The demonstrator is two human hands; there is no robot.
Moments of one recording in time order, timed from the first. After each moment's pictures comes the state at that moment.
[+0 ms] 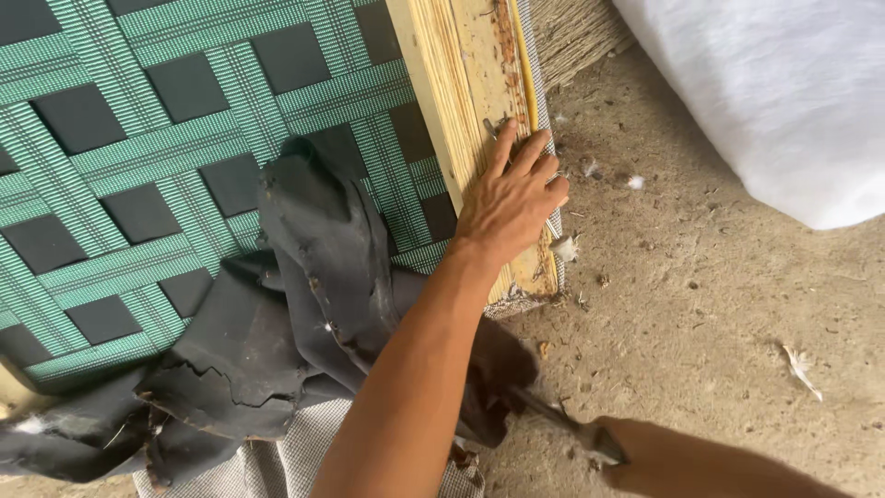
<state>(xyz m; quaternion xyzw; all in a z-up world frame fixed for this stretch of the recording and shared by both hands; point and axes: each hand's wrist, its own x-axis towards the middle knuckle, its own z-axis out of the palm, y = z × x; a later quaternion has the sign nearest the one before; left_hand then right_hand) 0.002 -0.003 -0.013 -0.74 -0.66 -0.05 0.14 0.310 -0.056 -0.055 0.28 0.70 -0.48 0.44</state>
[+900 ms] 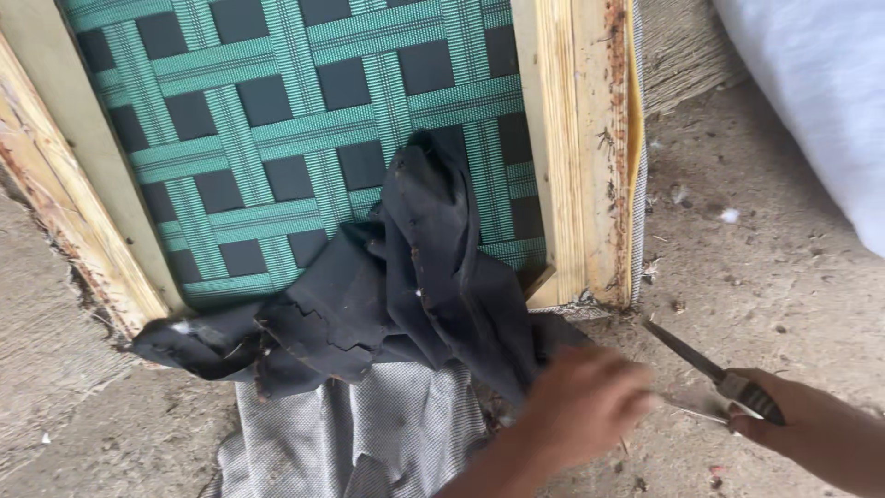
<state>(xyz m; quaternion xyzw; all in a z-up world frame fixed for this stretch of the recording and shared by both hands) 0.136 -0.196 -0.032 -0.62 -0.68 -0.36 -0.18 0.358 0.053 -0.101 0.36 0.83 -0.33 0.29</state>
